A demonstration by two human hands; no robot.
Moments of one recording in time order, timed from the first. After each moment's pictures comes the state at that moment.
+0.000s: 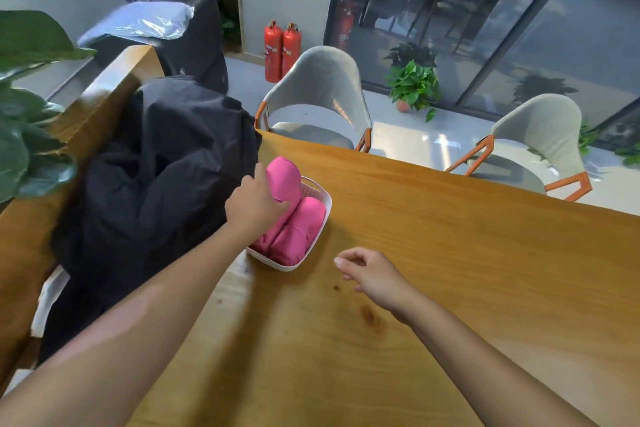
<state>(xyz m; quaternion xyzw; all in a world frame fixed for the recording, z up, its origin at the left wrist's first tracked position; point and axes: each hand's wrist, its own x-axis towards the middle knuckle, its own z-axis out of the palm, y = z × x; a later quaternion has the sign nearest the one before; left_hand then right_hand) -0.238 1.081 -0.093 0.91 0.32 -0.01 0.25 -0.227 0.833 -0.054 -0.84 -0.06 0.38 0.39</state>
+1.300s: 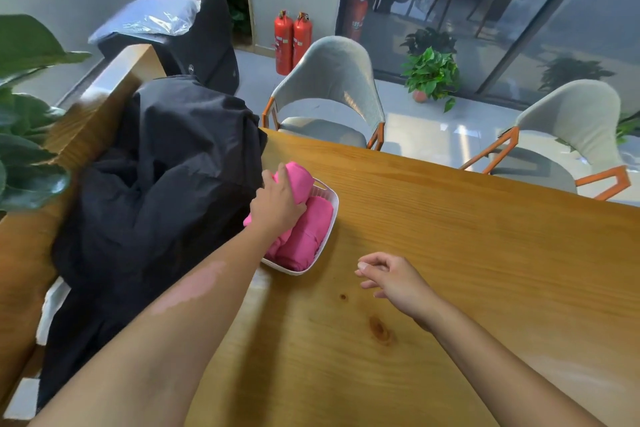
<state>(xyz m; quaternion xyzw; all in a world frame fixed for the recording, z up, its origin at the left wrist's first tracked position) -0.182 1.073 -0.152 0.92 0.31 -0.01 0.23 -0.188 0.814 -0.080 -0.81 -0.03 0.40 0.42</state>
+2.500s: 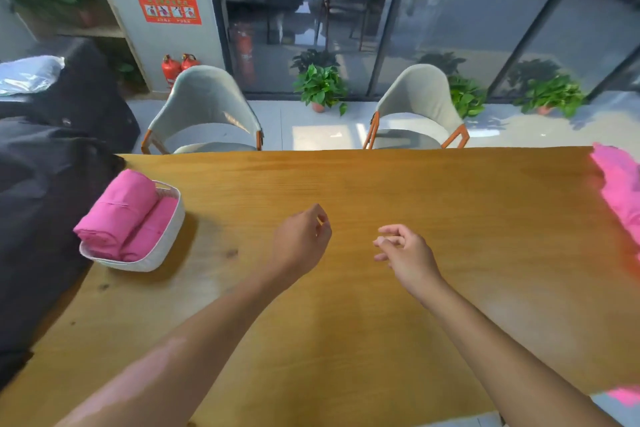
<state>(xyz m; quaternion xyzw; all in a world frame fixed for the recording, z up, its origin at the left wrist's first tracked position) -0.191 0.679 -0.059 0.94 0.06 0.05 0.33 -0.175 0.470 -0.042 -0.86 0.06 0.14 0.49</state>
